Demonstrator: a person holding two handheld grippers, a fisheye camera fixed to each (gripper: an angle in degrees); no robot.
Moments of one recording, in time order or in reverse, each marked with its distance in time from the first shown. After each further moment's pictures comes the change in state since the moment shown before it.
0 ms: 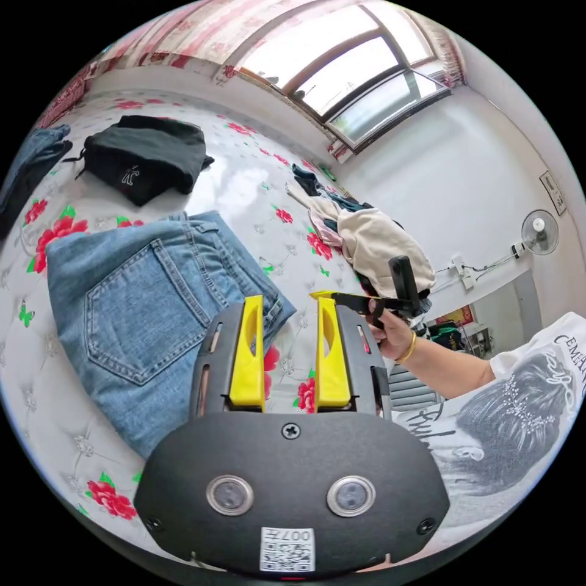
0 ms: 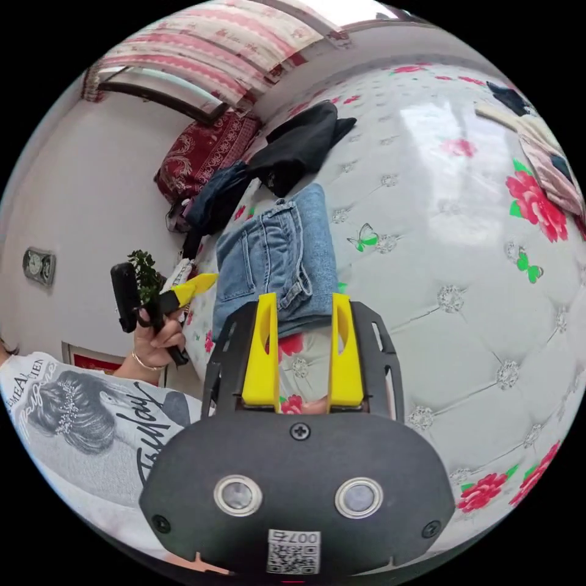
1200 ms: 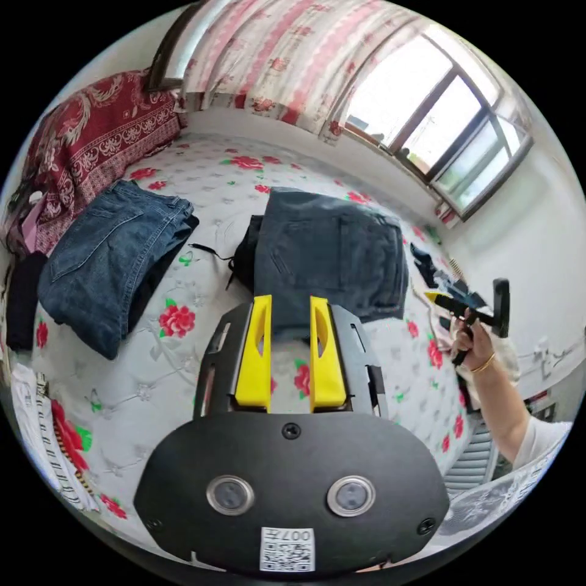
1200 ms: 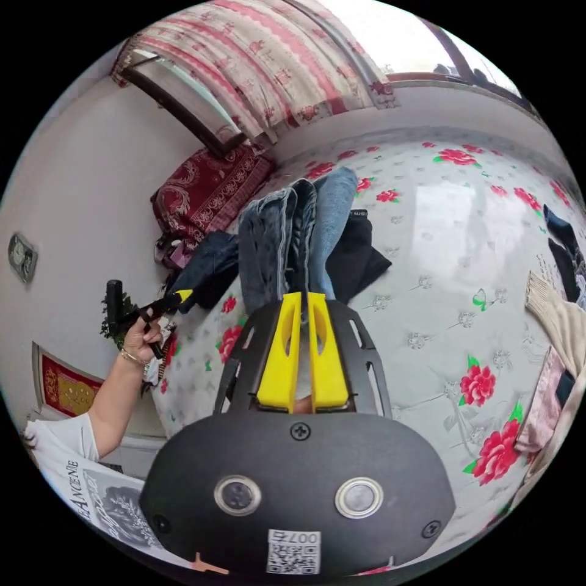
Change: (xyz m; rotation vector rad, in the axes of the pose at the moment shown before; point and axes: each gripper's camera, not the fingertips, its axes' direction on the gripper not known) left arm -0.133 -0.292 -0.021 0.149 -0.503 -0.124; right arm -0.118 -0.416 0.105 0.051 0.235 -0.314
